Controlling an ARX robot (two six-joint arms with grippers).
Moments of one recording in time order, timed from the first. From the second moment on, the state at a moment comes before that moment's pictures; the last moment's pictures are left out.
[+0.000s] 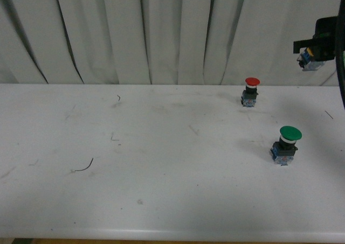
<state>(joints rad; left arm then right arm) 0.00 0.01 0.01 0.00 0.00 -0.01 0.07 1.94 1.12 0.60 0.13 -0.13</state>
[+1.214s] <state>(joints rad) 0.00 0.01 0.01 0.00 0.00 -0.01 0.14 2.32 1.47 0.29 0.19 -0.03</state>
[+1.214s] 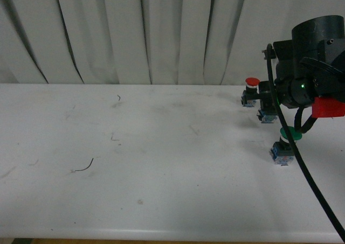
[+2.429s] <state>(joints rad) 0.00 0.01 0.01 0.00 0.00 -0.01 0.15 2.42 1.58 0.20 0.26 -0.02</state>
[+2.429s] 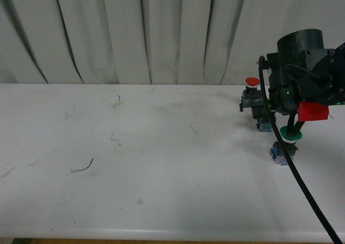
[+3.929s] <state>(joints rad) 0.00 0.01 0.01 0.00 0.00 -0.01 0.00 0.98 0.22 0.75 0.00 -0.01</state>
